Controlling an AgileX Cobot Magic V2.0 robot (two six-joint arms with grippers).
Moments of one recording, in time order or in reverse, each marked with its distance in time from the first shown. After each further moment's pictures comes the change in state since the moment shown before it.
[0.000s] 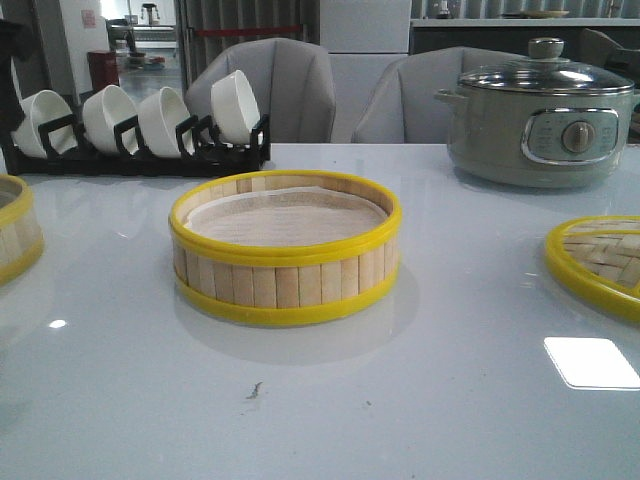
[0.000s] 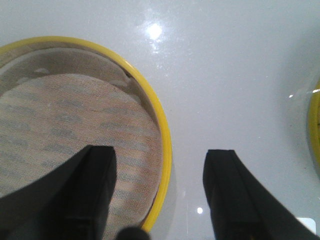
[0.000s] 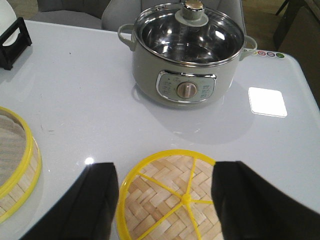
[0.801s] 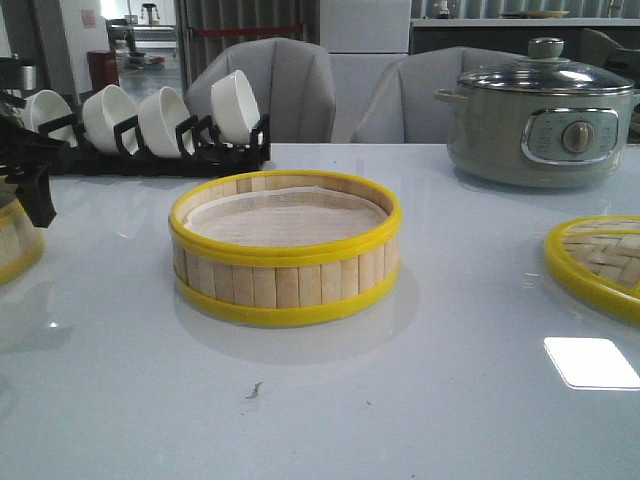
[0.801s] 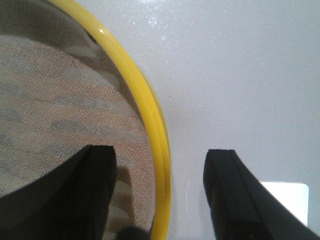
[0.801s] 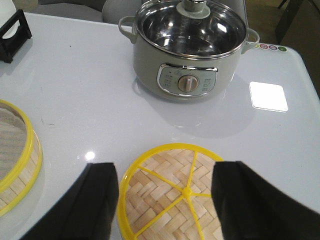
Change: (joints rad) left arm 0.000 0.203 0.000 -0.013 -0.076 0.000; right arm 0.000 0.000 0.000 0.000 0.019 0.000
